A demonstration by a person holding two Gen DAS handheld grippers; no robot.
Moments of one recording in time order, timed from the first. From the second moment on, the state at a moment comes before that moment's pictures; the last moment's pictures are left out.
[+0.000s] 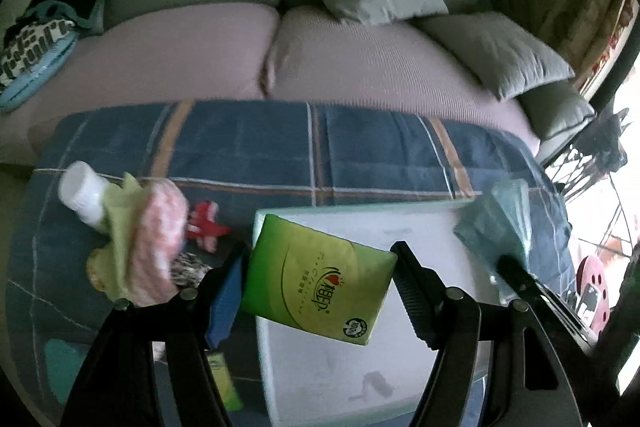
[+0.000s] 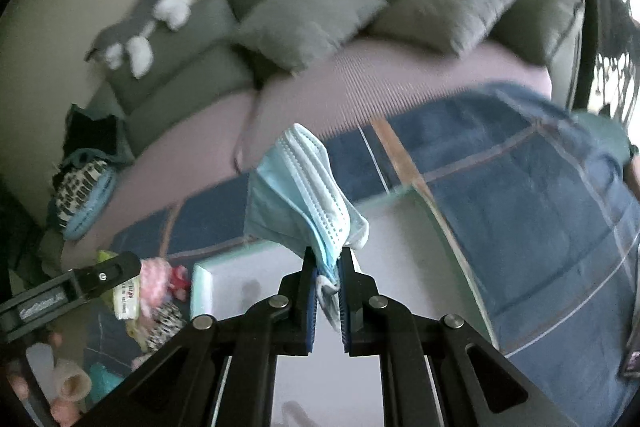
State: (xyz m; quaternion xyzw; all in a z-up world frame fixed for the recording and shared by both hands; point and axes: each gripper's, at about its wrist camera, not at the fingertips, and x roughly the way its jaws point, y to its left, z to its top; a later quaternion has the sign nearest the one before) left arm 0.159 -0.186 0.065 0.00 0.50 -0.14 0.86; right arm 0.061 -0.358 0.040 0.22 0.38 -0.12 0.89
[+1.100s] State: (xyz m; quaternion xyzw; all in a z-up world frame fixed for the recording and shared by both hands) left arm 0.181 -0.208 -0.023 -0.01 0.57 -0.10 0.82; right arm 0.104 -0.347 -0.018 0.21 0.49 -0.12 0.84
